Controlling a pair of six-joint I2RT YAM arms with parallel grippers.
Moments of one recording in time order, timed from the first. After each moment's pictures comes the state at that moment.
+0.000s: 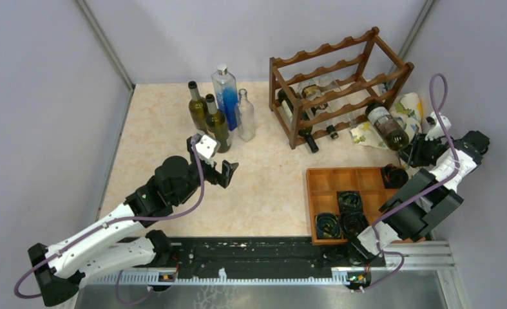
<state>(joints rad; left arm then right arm) -0.92 0.79 0.73 -0.12 -0.30 -0.01 -0.88 1.54 1.18 -0.74 -0.88 -0.72</state>
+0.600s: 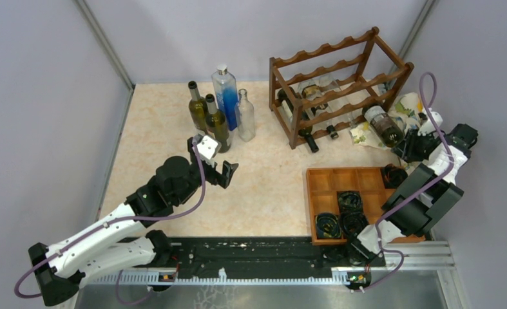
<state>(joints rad) -0.92 0.80 0.73 -0.12 -0.30 0.00 -0.79 1.57 1.16 -0.61 -0.79 -0.61</state>
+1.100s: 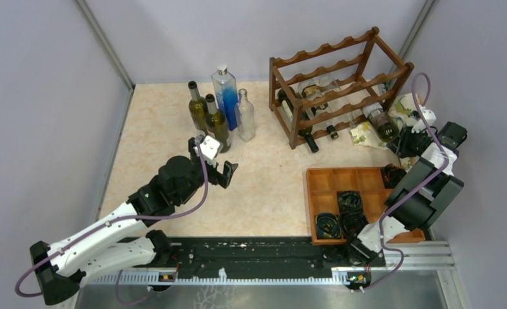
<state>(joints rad) -0.92 0.81 0.72 -0.12 -0.32 0.01 -0.73 1.63 1.10 -0.38 -0.78 -0.50</state>
